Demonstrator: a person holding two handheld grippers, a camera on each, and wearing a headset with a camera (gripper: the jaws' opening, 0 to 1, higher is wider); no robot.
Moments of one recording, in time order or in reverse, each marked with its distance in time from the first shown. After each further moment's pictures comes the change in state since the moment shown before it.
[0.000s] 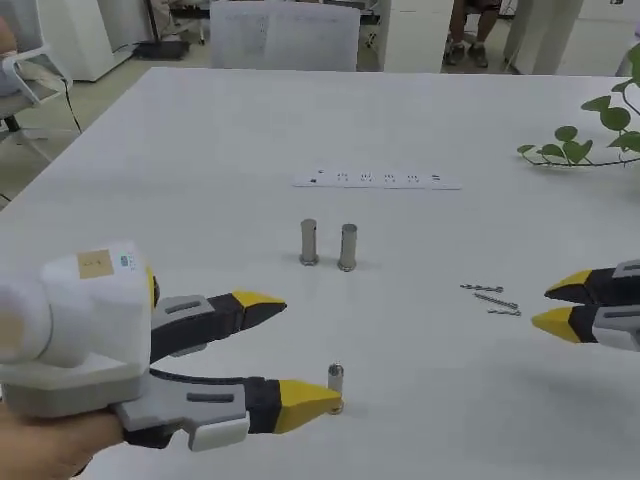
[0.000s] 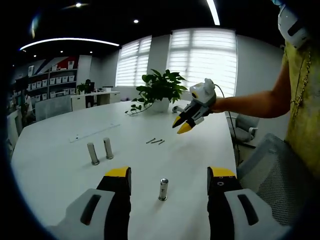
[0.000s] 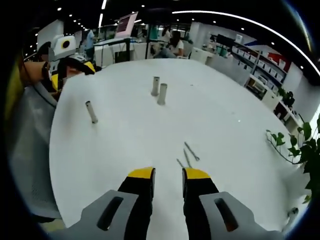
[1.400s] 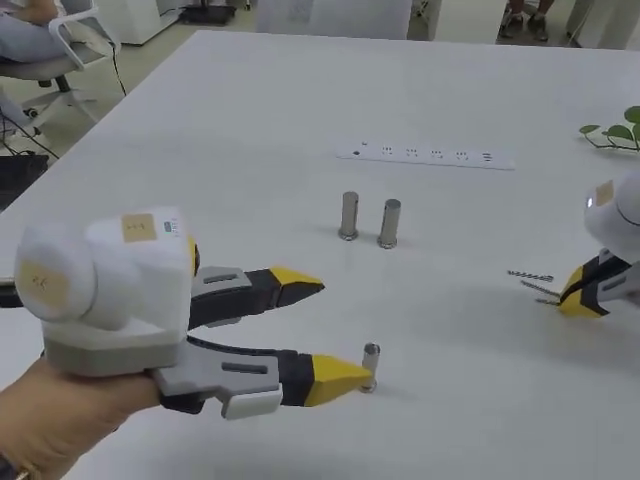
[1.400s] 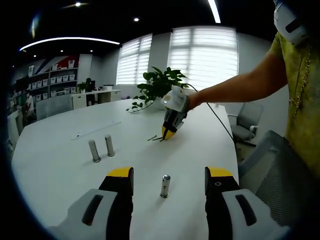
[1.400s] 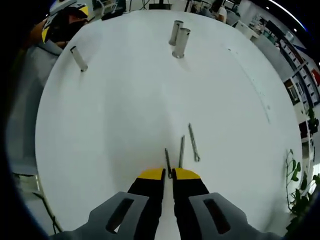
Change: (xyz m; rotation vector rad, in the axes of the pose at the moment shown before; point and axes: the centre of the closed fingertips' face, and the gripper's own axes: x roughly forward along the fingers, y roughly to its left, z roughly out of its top) left arm 0.001 0.006 -0.007 -0.005 0.011 0.010; right arm 0.062 -0.024 -0.039 -0.279 0.383 0.201
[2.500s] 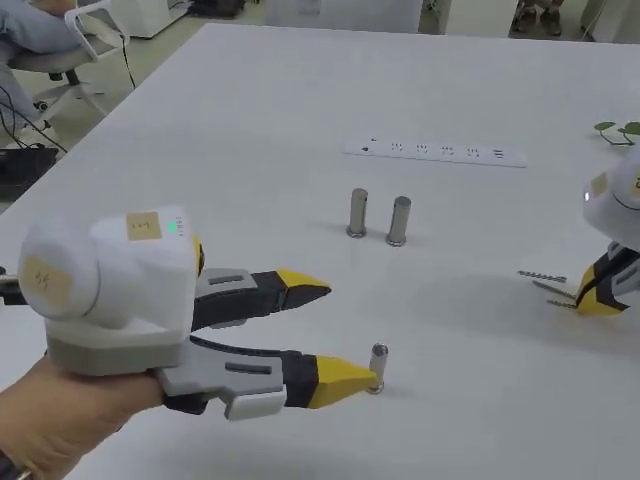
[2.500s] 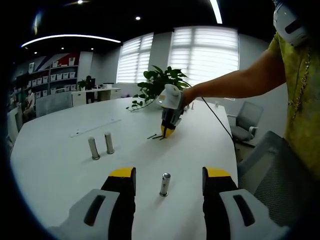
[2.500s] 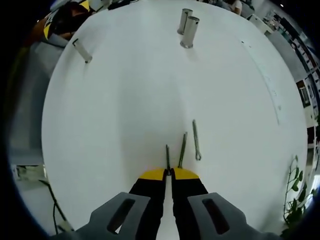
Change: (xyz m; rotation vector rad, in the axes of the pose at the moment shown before) left arm -0.001 0.000 -0.005 -0.017 0.009 -0.007; right arm 0.001 0.001 -0.006 -0.051 0.114 0.093
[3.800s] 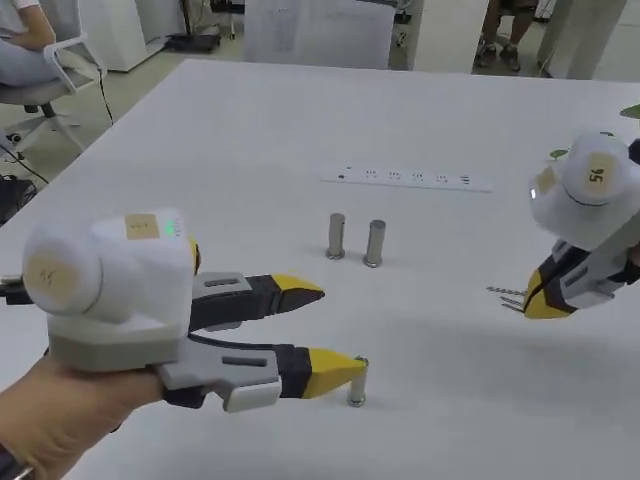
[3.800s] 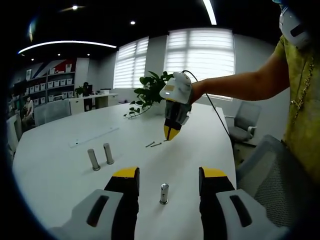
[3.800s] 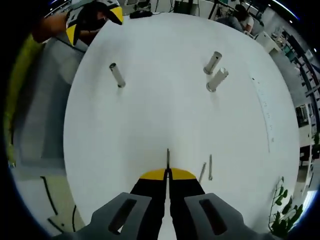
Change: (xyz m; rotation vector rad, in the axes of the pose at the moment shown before) left arm 0.001 -0.006 0.025 0.048 -0.030 -0.014; right arm -0.057 0.056 0.060 -0.111 -0.063 -0.011
